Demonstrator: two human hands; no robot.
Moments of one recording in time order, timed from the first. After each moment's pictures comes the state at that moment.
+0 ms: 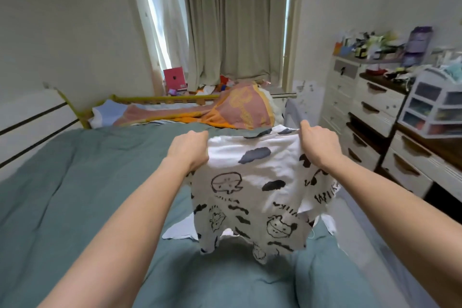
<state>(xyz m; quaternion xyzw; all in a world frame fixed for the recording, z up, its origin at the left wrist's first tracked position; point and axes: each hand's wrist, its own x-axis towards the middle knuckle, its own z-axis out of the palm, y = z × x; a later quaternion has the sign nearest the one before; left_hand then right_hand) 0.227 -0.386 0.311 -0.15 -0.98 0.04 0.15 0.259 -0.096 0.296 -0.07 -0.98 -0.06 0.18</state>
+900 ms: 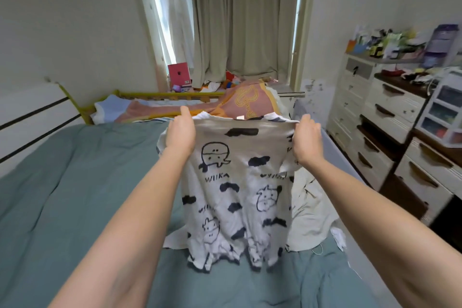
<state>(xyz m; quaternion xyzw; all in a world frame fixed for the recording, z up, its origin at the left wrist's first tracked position) 0.132 -0.386 0.318 0.02 -0.96 -0.16 0.21 0.150 -0.116 0.278 -0.14 -0.93 0.22 0.27</state>
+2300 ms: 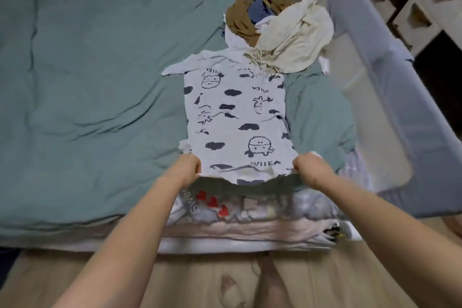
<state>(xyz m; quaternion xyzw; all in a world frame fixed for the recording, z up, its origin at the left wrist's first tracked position) 0.563 -0.485 -0.049 -0.10 -0.95 -0.10 -0.28 0.607 -0.167 -0.060 0.02 -0.97 -0.06 -0.23</state>
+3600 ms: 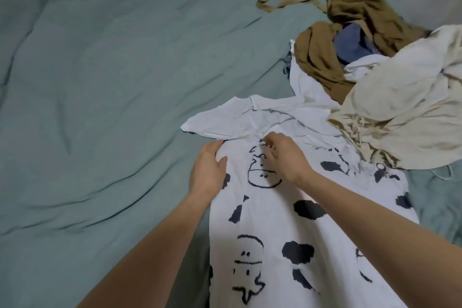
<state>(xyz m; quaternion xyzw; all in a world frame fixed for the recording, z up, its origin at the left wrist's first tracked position) 0.144 -0.511 -0.231 0.10 -0.90 -0.41 -0.02 0.108 -0.320 -0.214 0.09 -0.95 0.28 -0.07</state>
